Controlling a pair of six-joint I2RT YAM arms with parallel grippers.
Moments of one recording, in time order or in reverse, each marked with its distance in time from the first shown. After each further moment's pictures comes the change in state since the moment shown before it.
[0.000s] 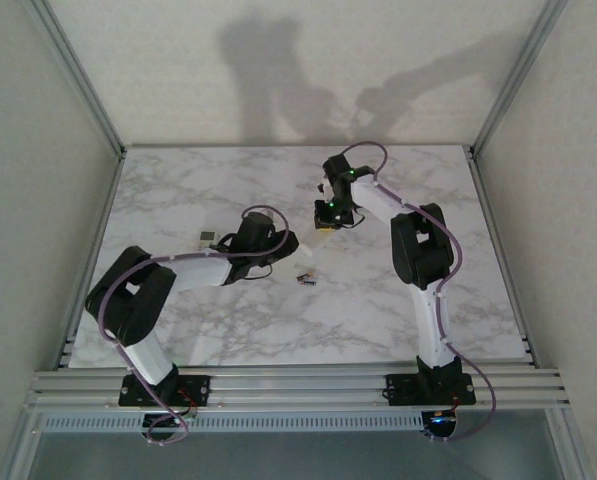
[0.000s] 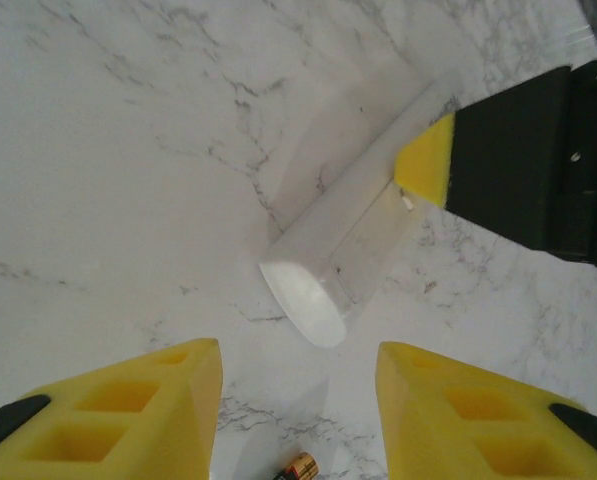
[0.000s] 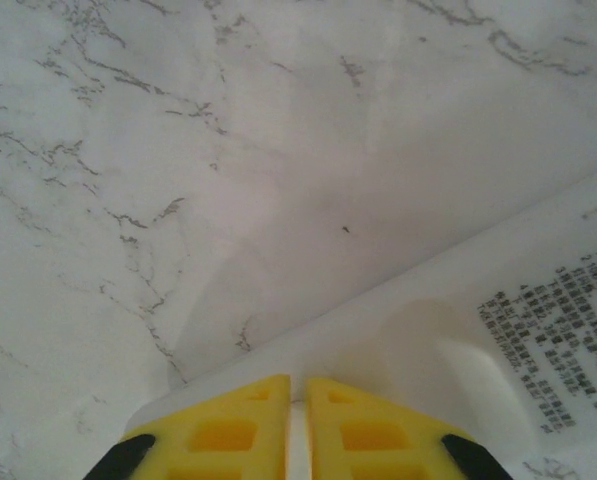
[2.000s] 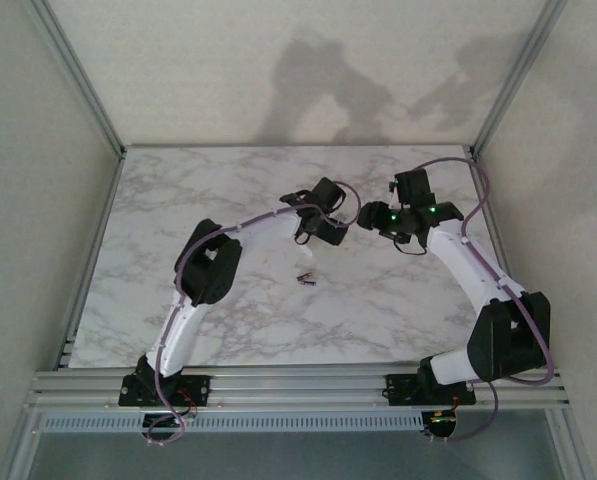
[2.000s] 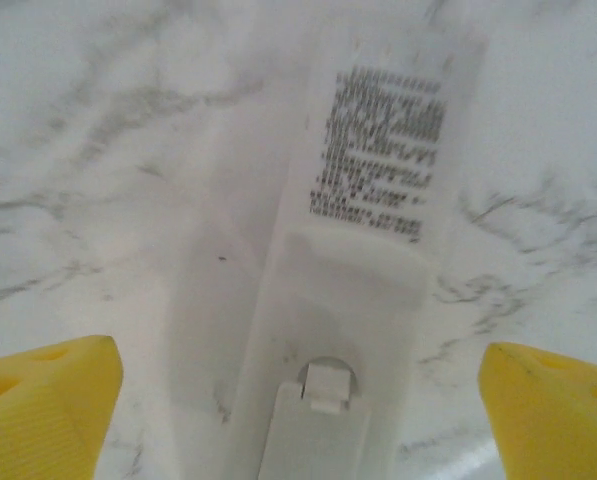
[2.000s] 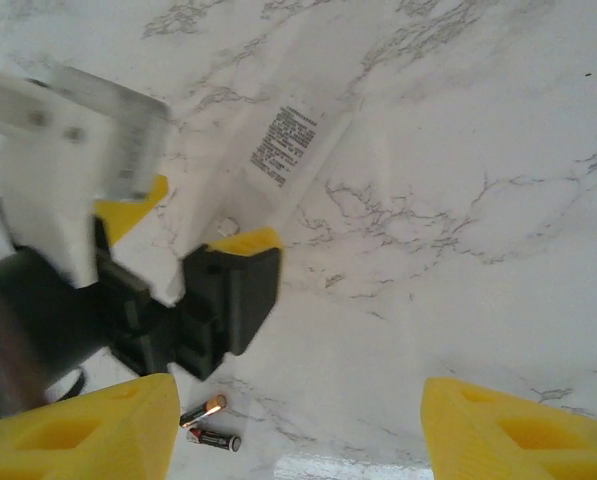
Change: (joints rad) left arm -0.127 0.542 0.990 -0.754 -0.212 0.789; right arm -0.171 -0.815 -0.656 0.203 0.086 0.233
